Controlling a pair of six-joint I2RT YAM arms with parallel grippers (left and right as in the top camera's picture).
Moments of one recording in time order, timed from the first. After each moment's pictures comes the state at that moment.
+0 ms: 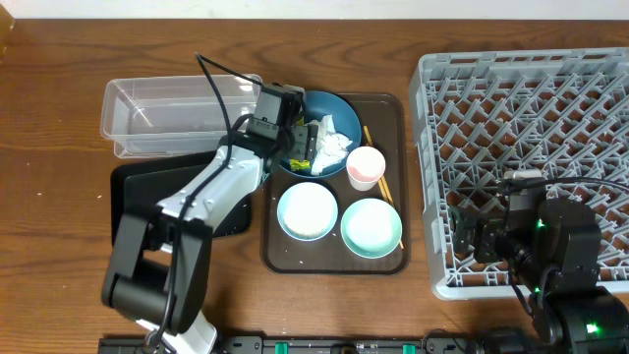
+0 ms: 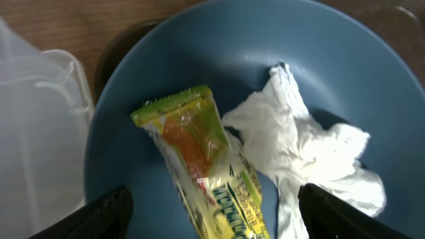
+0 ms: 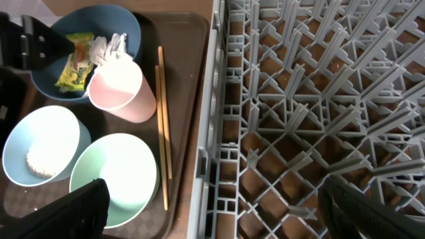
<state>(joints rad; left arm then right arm) -0.35 1.80 1.11 -0.23 0.02 -0.15 0.11 0.67 0.82 -0.88 -0.11 0.11</state>
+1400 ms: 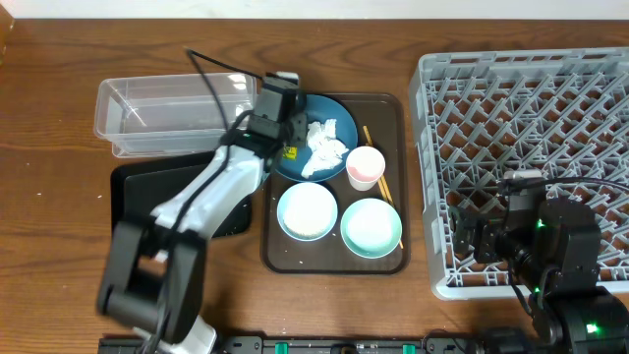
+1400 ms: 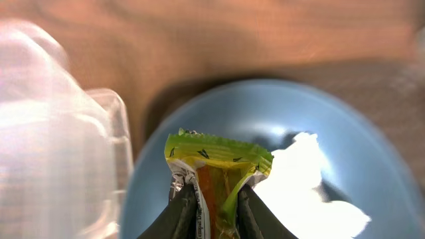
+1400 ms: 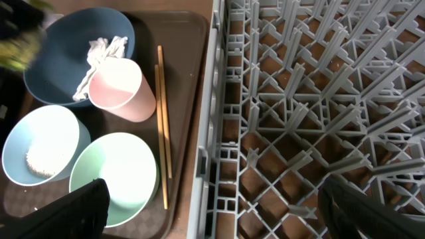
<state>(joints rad) -0.36 1.72 1.12 -0.19 -0.10 -0.22 0.11 0.67 0.82 -0.88 -0.11 0.11</state>
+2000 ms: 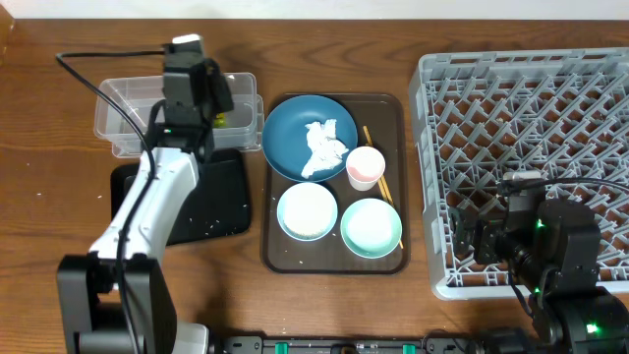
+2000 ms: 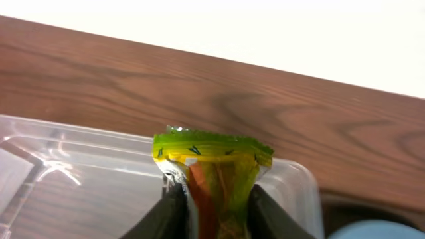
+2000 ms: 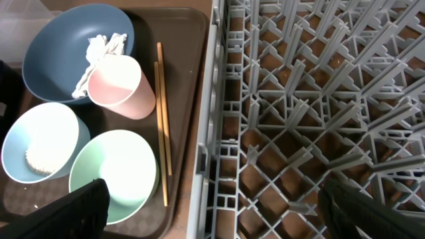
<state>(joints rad) -0.05 1.62 1.12 -0.07 -0.17 -0.22 0.11 0.67 0.82 -0.89 -0.11 0.11</state>
